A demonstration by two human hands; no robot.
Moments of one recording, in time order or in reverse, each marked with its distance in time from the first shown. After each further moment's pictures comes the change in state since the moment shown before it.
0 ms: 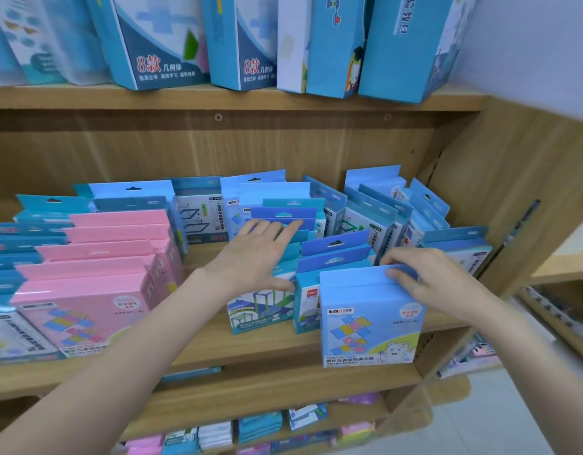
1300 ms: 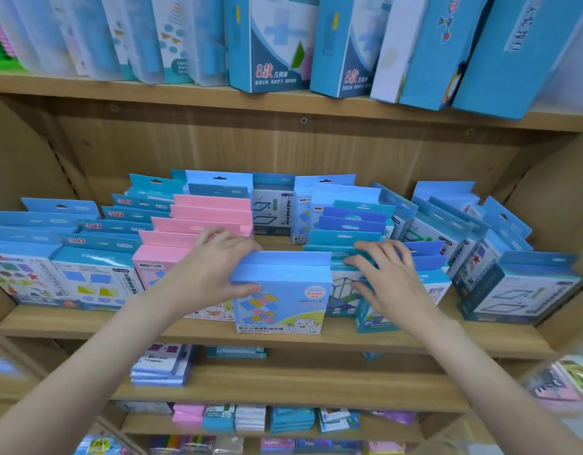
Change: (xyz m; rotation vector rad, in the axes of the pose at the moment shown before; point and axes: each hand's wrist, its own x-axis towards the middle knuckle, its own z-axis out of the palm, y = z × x) left_hand -0.142 -0.072 -0.016 -0.121 0.214 -0.149; right_hand 0.062 -0.079 0.092 -0.317 0.463 -0.411
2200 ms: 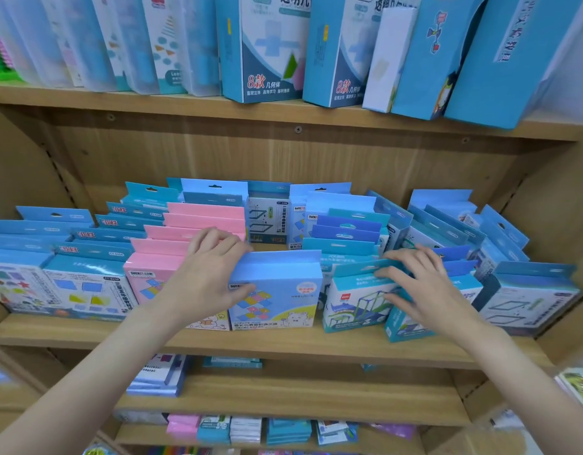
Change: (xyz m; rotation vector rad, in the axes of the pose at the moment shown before) left_hand 0.006 0.004 0.012 0.097 0.113 -0.072; right_hand -0.021 0.057 -0.015 0.039 -0.121 -0.040
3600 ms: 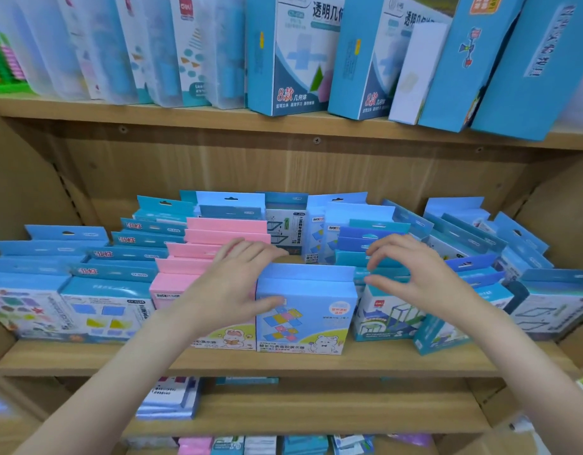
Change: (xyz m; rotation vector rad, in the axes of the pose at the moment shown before) left_hand 0.004 -0.028 -0.008 -0.279 -0.104 0.096; right_hand 0.069 -0.063 -0.043 0.435 -0.069 0.196
